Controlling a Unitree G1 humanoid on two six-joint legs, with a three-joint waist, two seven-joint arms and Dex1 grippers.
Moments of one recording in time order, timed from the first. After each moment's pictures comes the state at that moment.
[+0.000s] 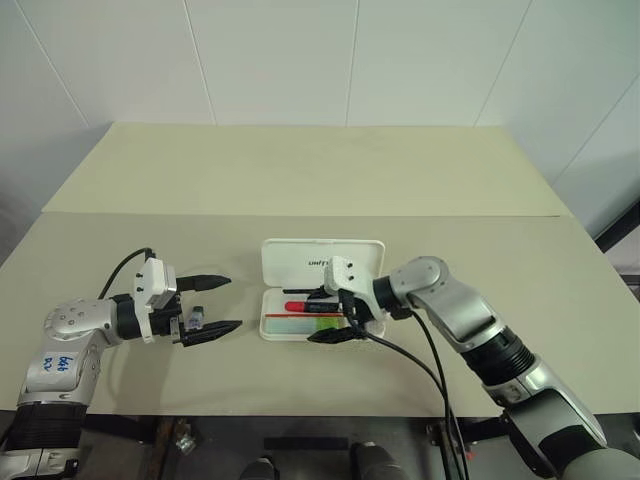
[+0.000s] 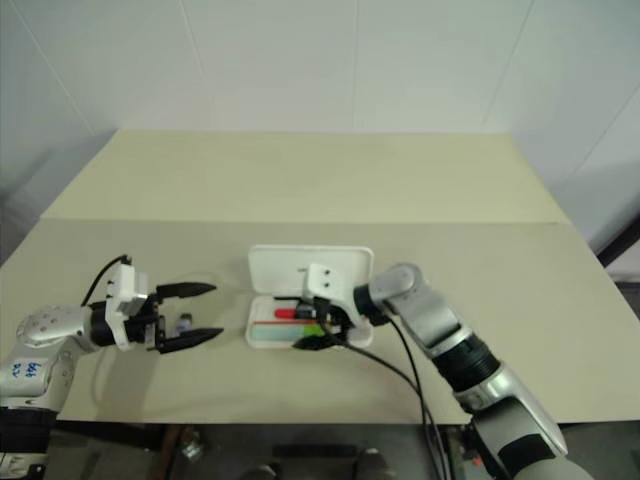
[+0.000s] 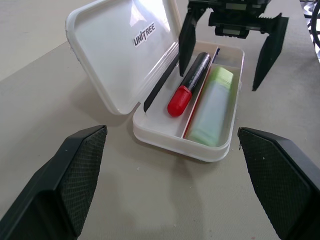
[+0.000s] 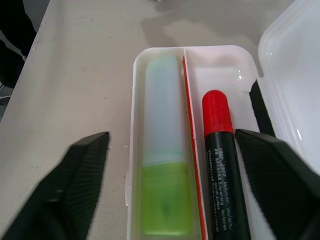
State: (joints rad) left arm -0.30 0.75 0.19 0.12 -0.45 0.12 -1.21; right arm -0.80 -0.44 0.43 0.03 0.15 0.54 1.15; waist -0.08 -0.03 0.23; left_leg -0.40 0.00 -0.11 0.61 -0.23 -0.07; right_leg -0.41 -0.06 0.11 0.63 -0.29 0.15
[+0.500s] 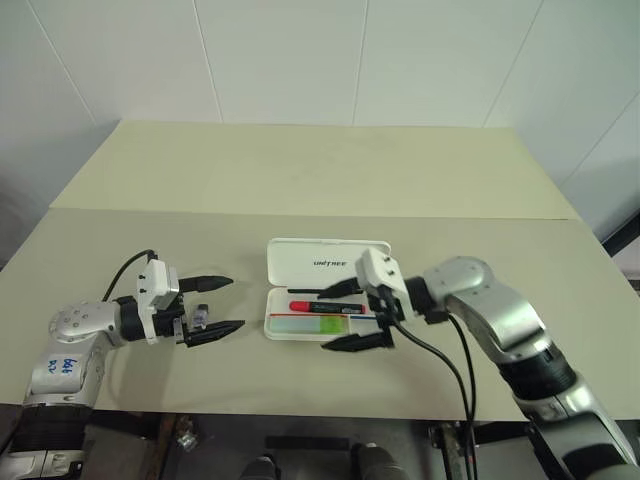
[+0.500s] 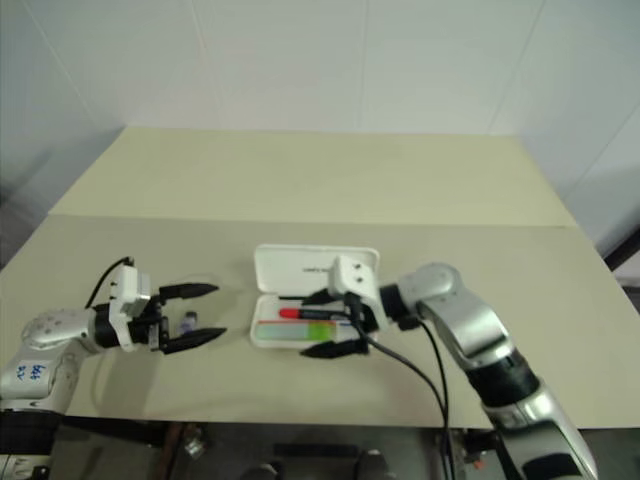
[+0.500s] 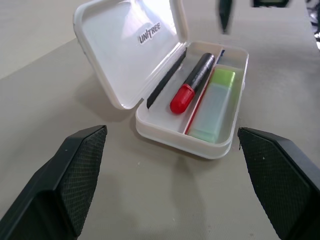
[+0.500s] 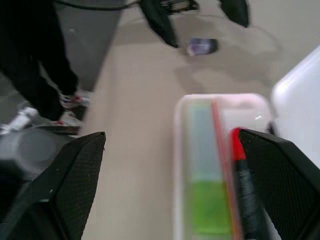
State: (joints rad) left arm -0.27 0.71 0.20 0.09 -0.45 0.12 -1.17; right arm -0.60 -0.59 0.24 -0.24 0.40 0.58 1.29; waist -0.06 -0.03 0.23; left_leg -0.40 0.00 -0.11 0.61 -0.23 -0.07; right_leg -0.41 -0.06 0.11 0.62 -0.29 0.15
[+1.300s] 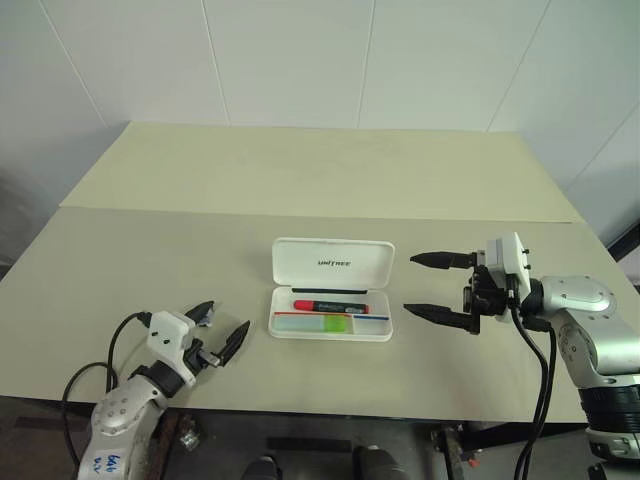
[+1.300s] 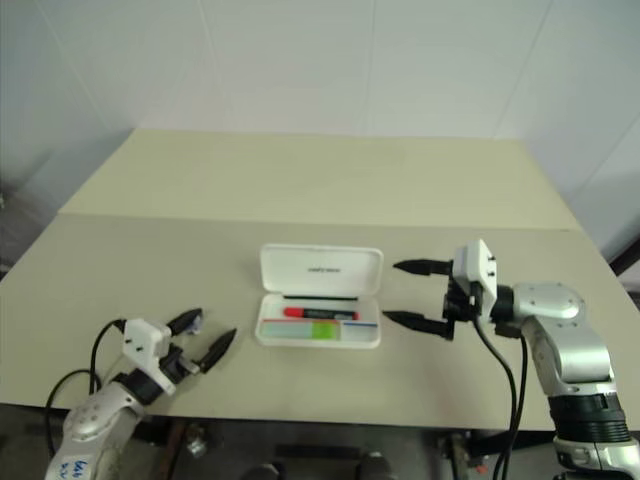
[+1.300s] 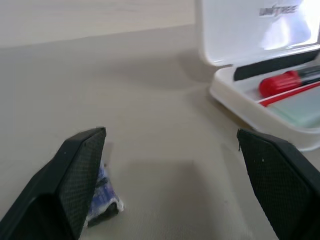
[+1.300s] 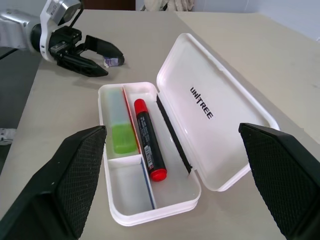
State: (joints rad) left arm 0.09 0.30 0.22 -0.22 -0.27 0.08 -0.47; right arm -0.42 -0.70 -0.13 -0.03 0.49 0.22 1.27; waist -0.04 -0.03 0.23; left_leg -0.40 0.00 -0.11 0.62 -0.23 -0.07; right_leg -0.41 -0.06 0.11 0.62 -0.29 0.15
